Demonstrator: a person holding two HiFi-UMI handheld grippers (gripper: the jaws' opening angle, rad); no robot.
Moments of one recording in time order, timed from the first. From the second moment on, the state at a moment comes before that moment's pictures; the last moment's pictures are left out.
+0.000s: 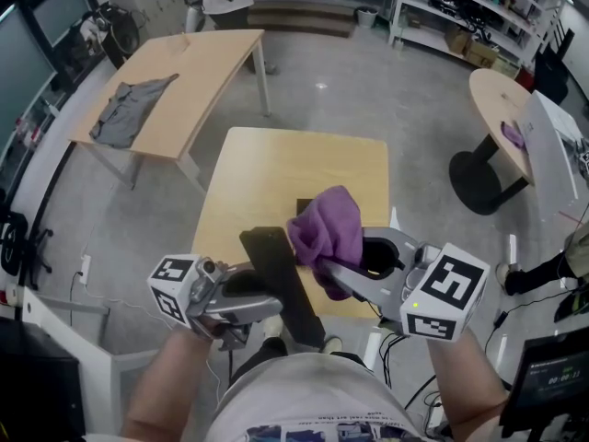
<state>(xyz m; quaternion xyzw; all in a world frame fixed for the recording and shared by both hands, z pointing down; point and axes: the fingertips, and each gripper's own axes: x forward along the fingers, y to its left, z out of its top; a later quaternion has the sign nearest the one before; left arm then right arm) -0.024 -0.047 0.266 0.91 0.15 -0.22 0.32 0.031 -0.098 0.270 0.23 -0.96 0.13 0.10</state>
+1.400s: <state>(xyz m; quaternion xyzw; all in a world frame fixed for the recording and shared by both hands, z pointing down) -0.048 -0.061 0.266 0.91 0.12 -0.24 0.32 0.004 -0.039 0.327 0.16 -0.96 0.19 0.15</state>
